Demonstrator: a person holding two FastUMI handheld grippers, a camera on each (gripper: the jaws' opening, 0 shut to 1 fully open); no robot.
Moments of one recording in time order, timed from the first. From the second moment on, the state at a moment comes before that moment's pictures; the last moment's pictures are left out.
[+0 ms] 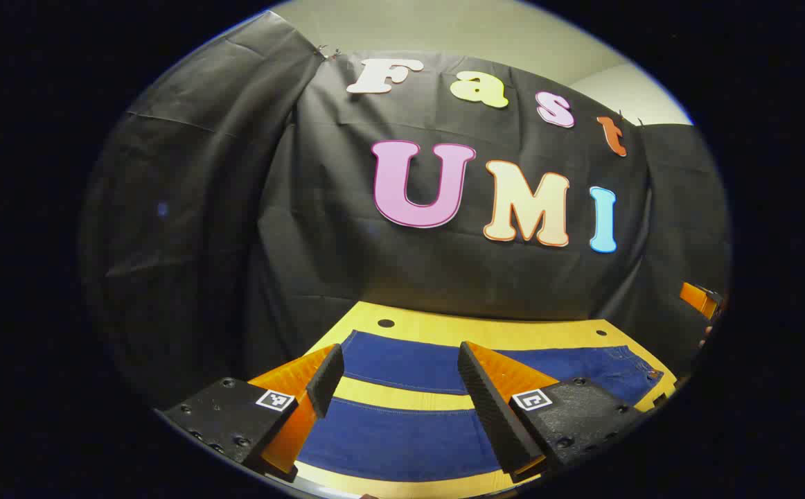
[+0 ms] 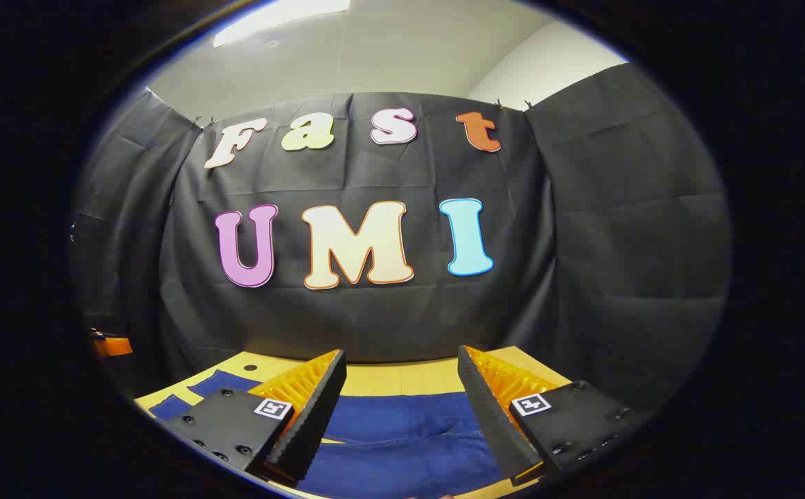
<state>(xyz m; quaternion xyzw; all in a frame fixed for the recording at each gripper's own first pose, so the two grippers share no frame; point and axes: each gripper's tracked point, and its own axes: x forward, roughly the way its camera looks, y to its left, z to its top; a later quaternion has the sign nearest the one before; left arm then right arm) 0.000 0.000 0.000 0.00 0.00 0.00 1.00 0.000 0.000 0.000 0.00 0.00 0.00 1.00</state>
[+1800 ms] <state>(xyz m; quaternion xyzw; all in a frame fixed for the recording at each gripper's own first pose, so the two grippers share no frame) -0.038 0.054 -0.154 0.18 0.31 -0.15 0.92 -0.017 0.029 -0.085 -0.06 0.12 0.03 0.99</state>
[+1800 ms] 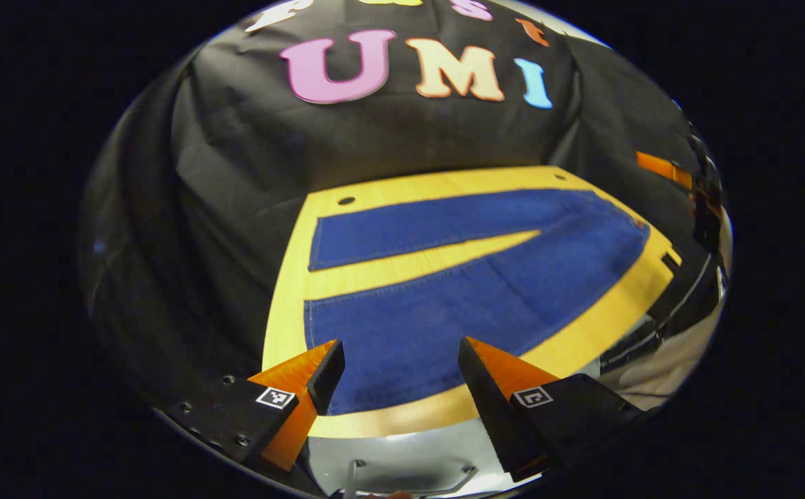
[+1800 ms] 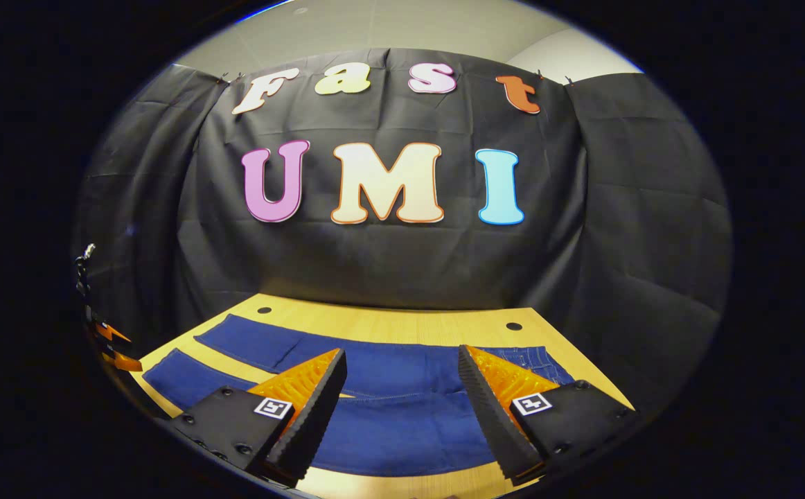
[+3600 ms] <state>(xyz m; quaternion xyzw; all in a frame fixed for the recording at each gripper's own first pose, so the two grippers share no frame) -0.065 0.098 -0.229 0.39 0.58 -0.30 0.65 -0.001 -0.010 -0.130 -0.08 0.18 0.01 0.98</state>
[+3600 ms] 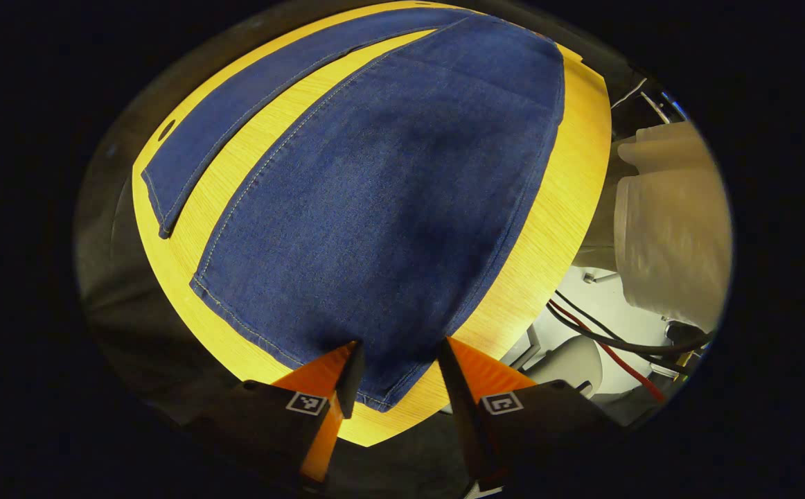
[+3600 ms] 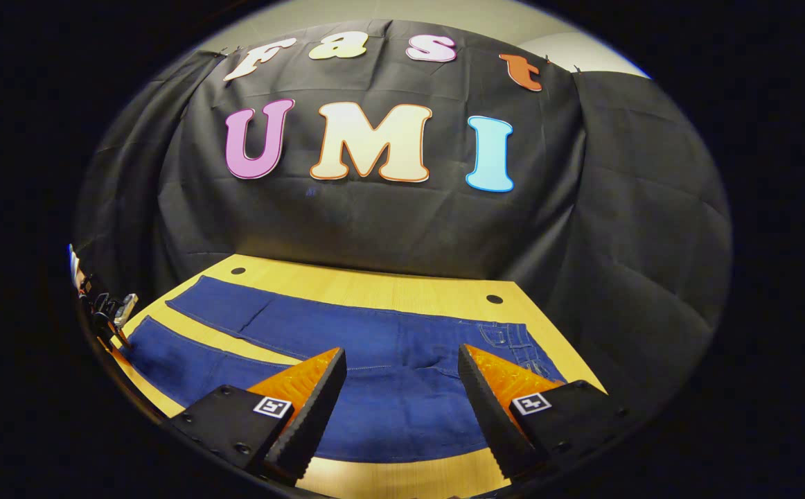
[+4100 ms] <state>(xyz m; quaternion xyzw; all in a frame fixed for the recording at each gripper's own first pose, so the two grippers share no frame) -0.061 0.089 -0.232 0.41 0.56 -0.31 0.65 -0.025 -0.026 -0.157 -0.11 0.26 0.08 0.96</state>
